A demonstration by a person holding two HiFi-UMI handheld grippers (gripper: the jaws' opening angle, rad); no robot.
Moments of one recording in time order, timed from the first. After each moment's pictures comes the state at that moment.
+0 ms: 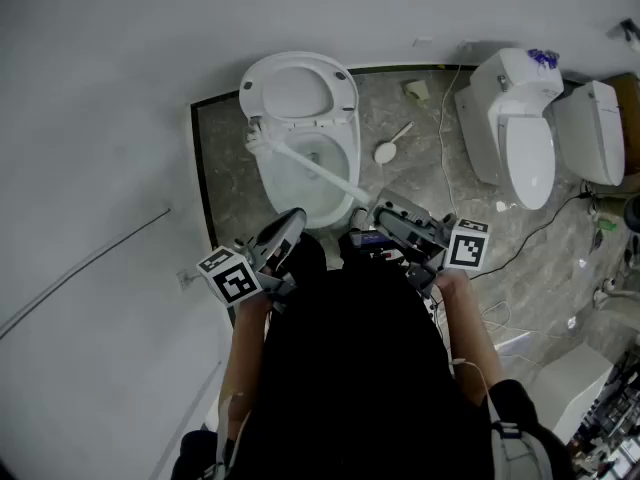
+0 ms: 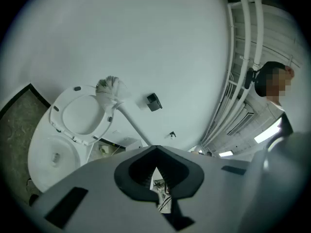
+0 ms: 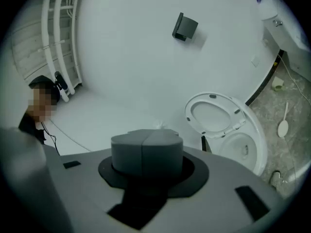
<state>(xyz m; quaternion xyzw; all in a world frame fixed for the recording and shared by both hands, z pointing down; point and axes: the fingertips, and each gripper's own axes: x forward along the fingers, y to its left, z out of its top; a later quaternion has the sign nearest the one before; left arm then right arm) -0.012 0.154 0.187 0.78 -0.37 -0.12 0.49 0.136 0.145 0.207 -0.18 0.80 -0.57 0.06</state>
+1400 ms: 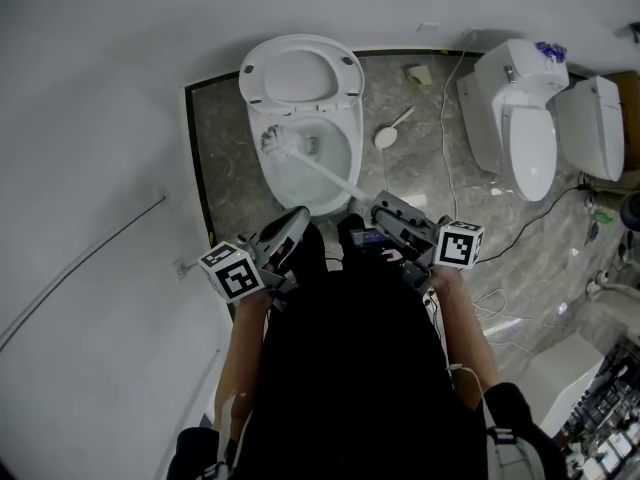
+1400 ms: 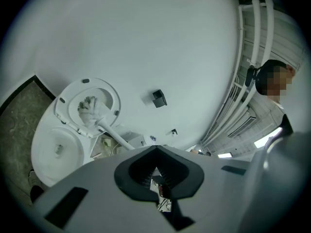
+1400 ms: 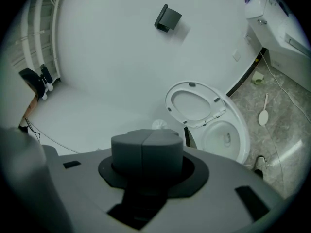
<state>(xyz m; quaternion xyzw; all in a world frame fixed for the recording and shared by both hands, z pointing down) -0.026 0.161 0.215 0.77 -0.35 -0.12 0.52 0.119 0.160 0.263 -0.23 0.76 -0.61 -0.01</state>
